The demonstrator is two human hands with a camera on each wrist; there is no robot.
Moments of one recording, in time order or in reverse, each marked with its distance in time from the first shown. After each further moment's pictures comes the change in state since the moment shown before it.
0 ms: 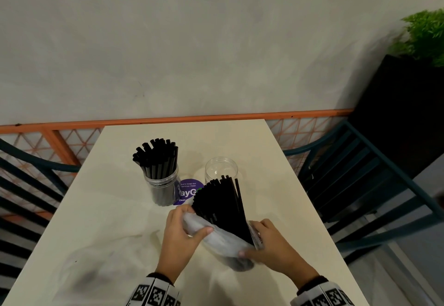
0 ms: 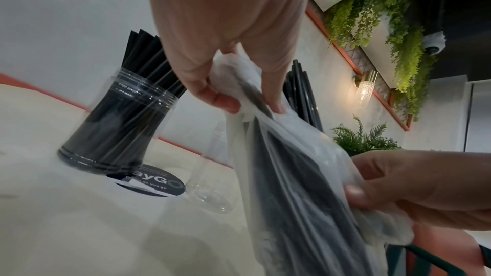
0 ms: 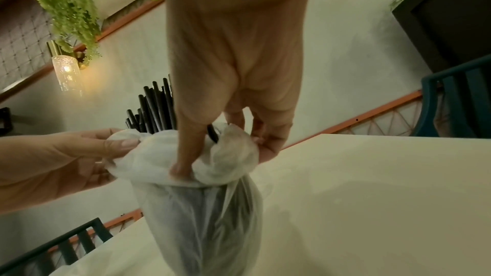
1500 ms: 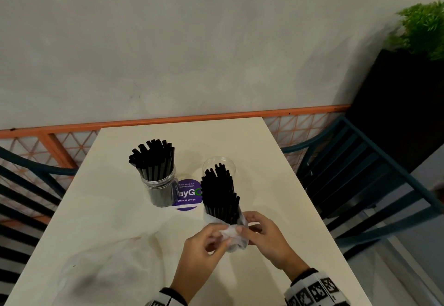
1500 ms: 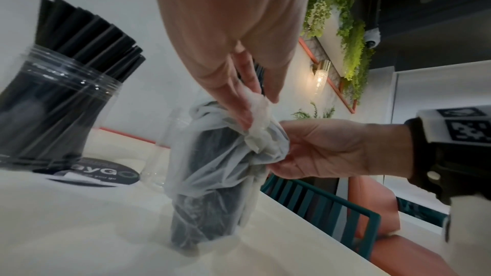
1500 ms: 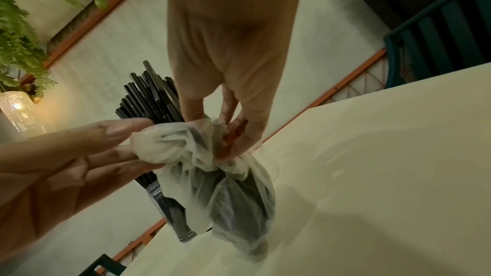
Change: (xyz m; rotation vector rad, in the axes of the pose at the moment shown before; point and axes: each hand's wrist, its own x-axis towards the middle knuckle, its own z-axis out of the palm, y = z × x) left_hand -0.030 0.024 0.023 -0.112 -0.265 0.027; right_hand 0.010 -0.005 0.011 0.731 0.176 0.016
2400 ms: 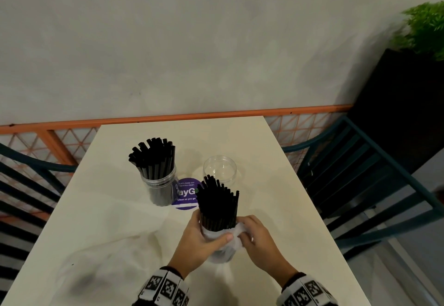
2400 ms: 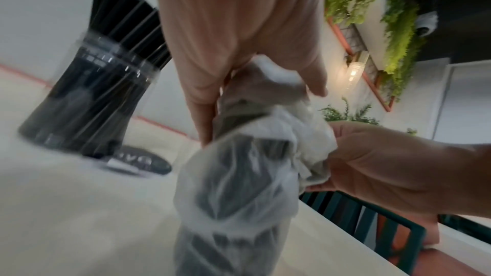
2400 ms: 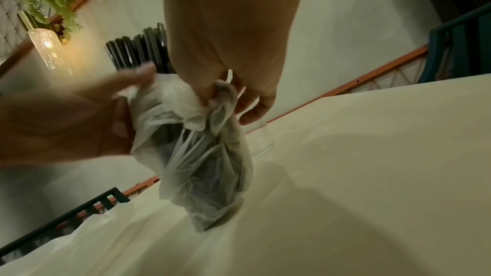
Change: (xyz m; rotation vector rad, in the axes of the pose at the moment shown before) left_hand 0.027 -0.017 -0.011 -0.020 -0.065 -0.165; right_hand 0.012 0.026 0.011 -0.496 -0.005 -0.273
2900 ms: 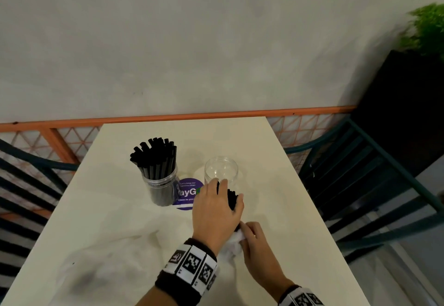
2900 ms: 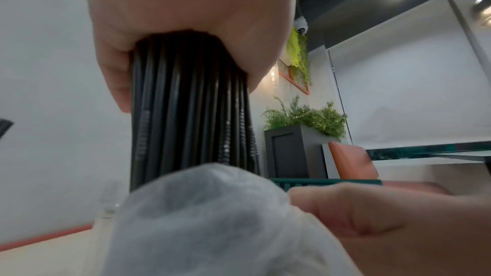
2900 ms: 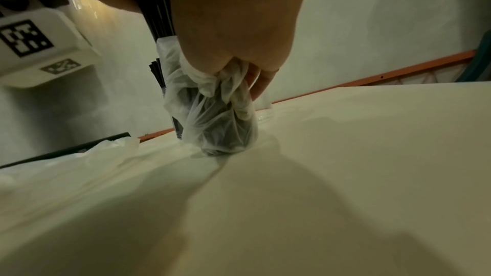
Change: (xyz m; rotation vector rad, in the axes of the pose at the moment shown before) left_hand 0.032 0.067 0.026 0.862 0.333 0.291; right_hand -0.015 0.009 0.018 -0.173 0.081 -0.112
